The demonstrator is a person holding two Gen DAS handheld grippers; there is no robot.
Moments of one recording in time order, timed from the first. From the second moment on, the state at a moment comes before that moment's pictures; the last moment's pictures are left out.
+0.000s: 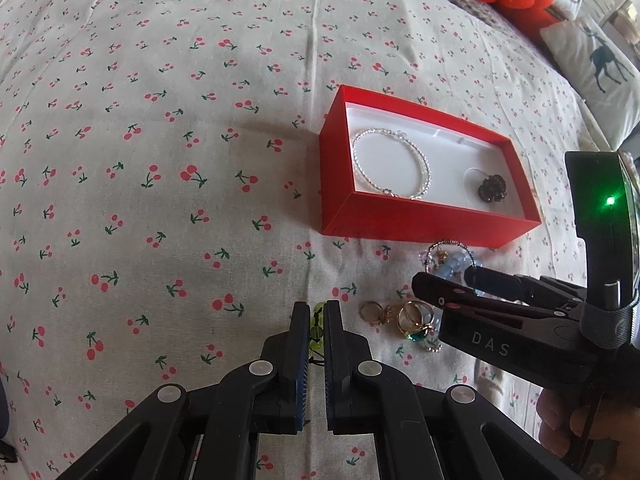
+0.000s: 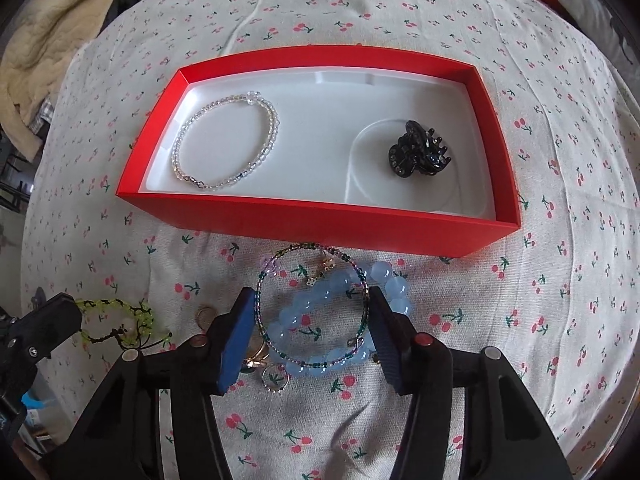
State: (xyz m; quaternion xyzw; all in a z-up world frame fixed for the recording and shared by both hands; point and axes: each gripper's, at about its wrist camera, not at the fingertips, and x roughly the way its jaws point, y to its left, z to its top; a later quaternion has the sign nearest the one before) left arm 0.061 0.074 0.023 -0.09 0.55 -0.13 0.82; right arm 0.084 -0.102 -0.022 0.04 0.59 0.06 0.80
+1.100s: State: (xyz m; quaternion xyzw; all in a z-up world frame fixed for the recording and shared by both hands) left arm 0.117 0.010 0.071 -0.22 0.42 -0.22 0.85; right arm 0.087 -0.169 0.050 0.15 0.49 0.06 0.86
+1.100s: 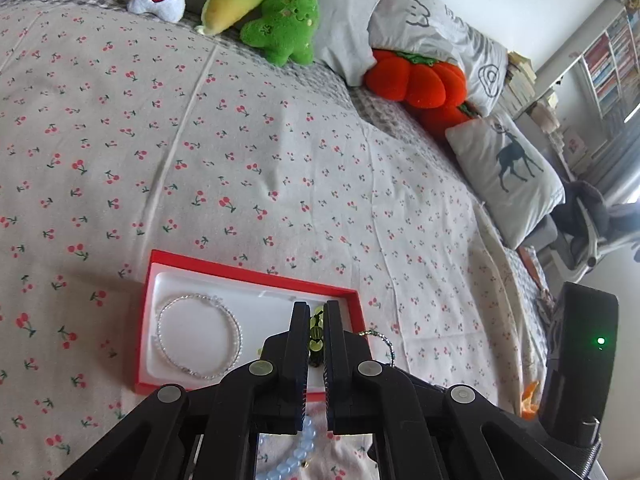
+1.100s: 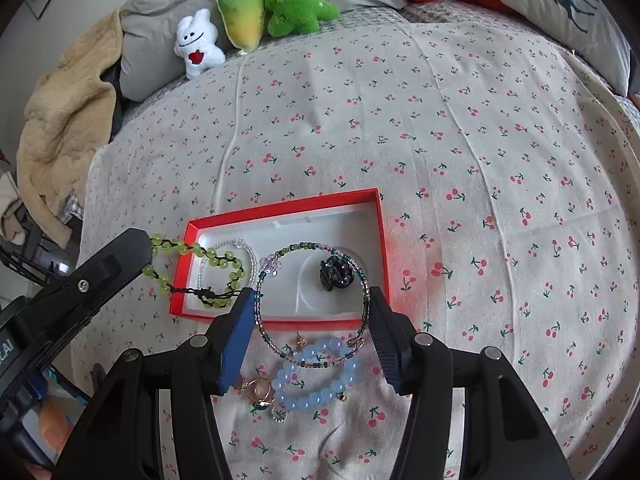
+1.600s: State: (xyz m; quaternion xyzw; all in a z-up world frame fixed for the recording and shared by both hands) left arm 0.144 0.025 0.023 -0.19 0.48 -0.13 0.85; right arm 0.111 -0.167 0.036 0.14 0.49 0.06 0.86
